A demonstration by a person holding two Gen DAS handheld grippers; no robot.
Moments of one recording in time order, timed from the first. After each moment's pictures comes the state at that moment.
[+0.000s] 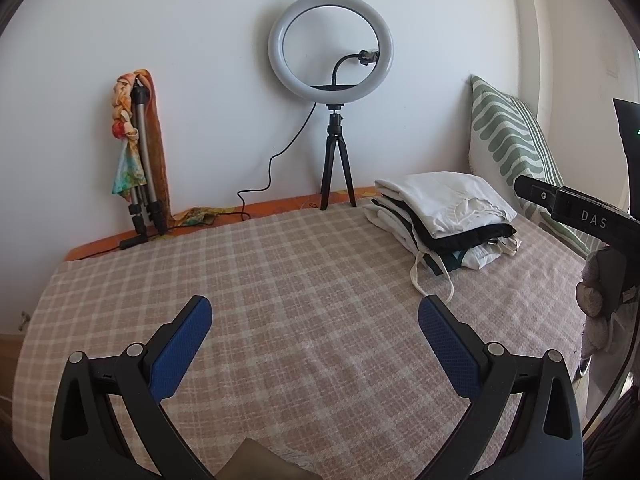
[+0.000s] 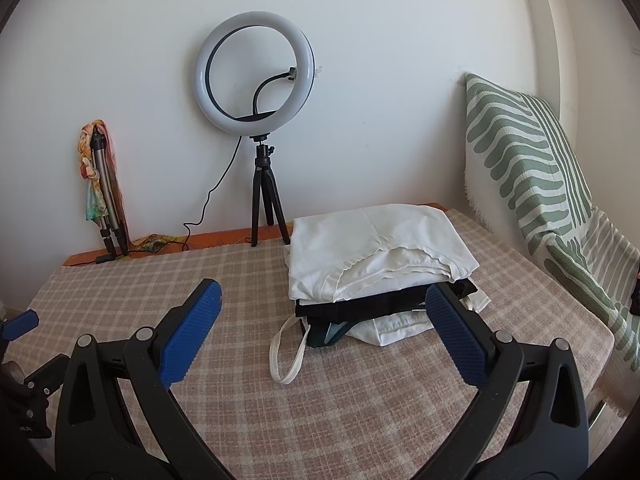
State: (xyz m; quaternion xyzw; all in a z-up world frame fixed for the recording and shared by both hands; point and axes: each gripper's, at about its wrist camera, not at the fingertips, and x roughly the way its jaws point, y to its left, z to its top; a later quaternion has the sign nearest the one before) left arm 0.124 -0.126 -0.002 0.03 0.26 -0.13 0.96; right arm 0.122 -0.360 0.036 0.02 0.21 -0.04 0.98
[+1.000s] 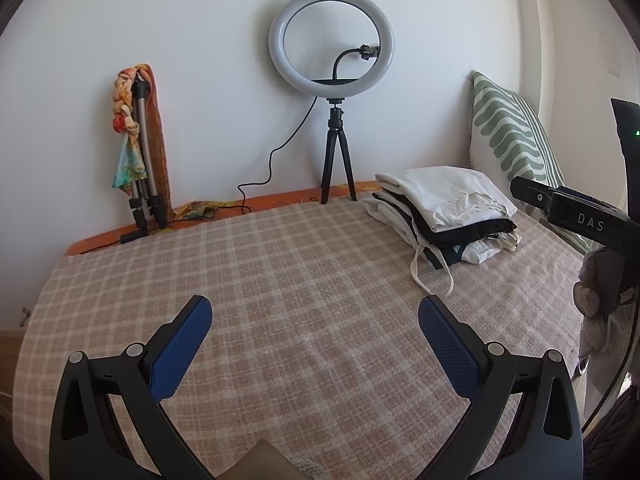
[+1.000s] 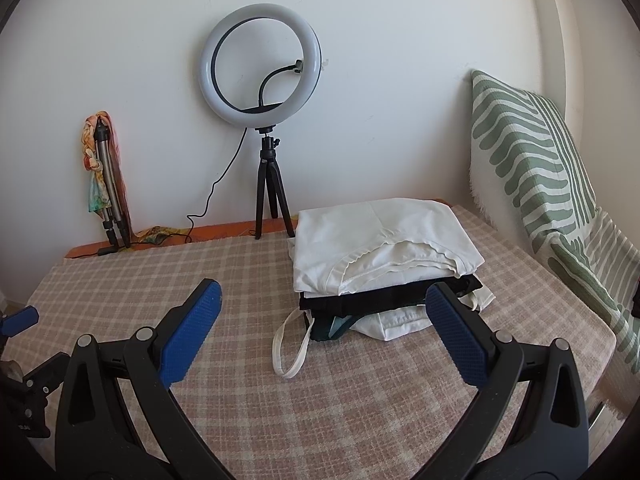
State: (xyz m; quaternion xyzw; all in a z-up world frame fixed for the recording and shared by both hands) left arm 0.124 -0.124 -0.004 0.03 0.27 -0.13 0.95; right arm 0.129 -0.360 0.026 0.02 0.22 -0.03 0.98
